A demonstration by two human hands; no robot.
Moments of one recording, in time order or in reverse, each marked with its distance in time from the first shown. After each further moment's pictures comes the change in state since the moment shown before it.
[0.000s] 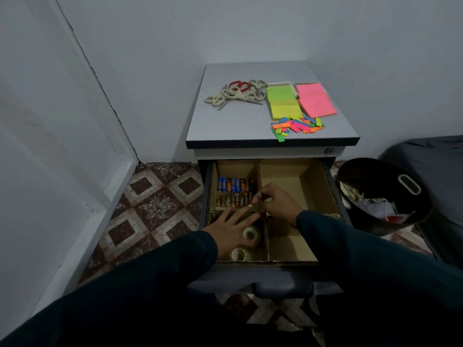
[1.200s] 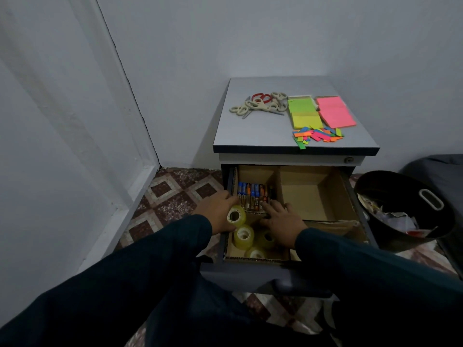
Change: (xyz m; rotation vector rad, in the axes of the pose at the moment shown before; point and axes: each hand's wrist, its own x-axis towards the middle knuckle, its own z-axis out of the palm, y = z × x) left_hand -0.047 -0.050 -0.008 -0.443 0.218 -0.468; right_hand -0.023 -0.018 0.037 -1.220 -0.331 -0.186
